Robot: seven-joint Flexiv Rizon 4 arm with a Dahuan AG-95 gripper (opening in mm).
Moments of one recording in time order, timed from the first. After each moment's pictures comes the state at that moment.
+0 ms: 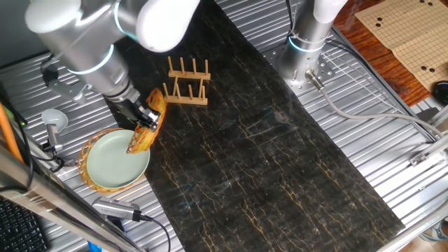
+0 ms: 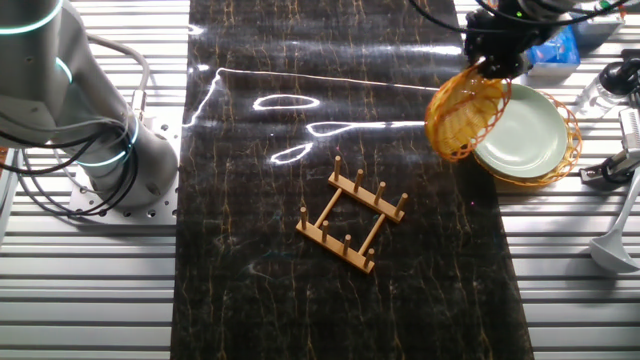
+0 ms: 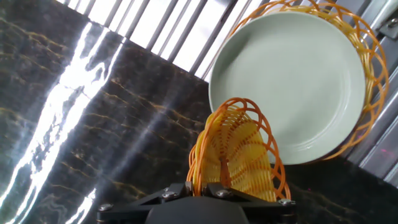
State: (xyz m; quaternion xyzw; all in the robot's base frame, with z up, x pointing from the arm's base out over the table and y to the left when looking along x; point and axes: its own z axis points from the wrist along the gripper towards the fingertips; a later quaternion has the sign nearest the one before) arm 0.607 0.092 0.188 0.29 -0.95 -0.08 0.07
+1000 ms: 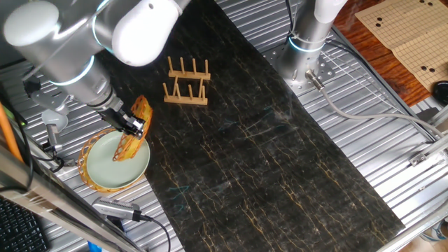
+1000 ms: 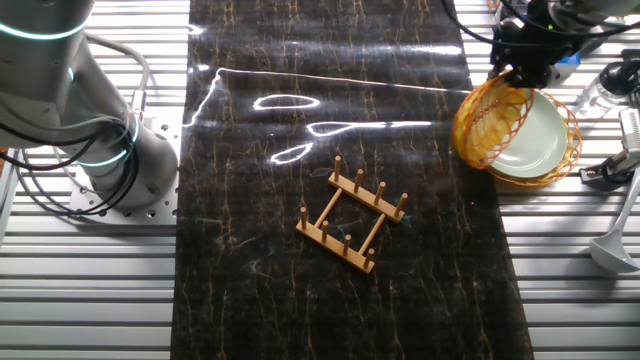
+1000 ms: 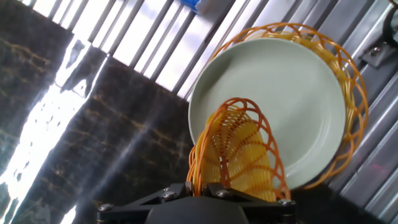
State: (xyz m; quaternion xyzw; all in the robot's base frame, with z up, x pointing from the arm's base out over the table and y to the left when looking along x) arm 0.652 0.091 0.165 0.30 -0.95 -0.08 0.06
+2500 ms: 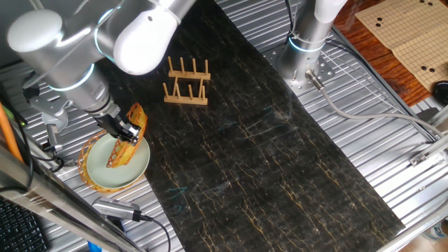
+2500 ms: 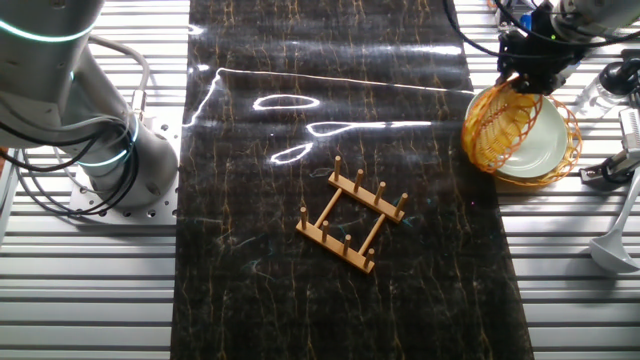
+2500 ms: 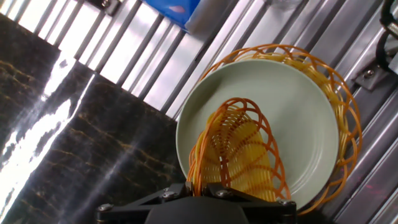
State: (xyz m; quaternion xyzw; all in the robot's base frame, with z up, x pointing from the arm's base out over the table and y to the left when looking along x) arm 0.668 0.091 0.153 0.31 -0.95 -0.07 0.03
